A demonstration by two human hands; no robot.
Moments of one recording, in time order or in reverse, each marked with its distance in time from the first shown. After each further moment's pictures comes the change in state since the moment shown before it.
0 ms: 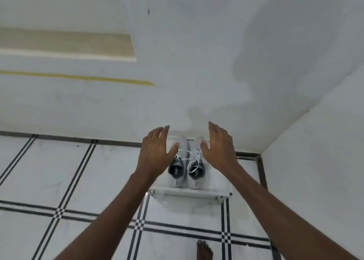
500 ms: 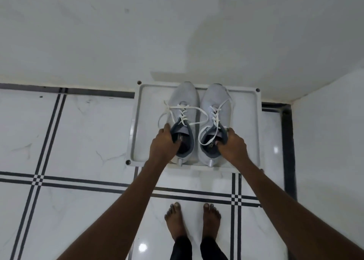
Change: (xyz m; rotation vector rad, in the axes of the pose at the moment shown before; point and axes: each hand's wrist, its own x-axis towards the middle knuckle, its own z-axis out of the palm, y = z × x) left_hand 0.042 -0.134 0.319 -0.205 -0.476 -0.397; right_hand 0.034 0.126 0.298 0.244 -0.392 0.589
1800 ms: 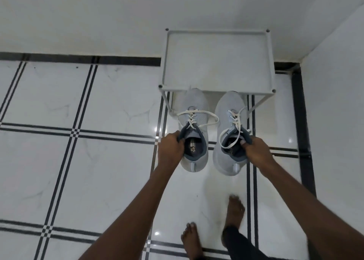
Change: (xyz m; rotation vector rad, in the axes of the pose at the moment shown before) left_hand -0.300 -0.142 0.069 -0.150 0.155 0.007; right_hand -0.282 0.142 0.100 0.242 -0.011 0.046
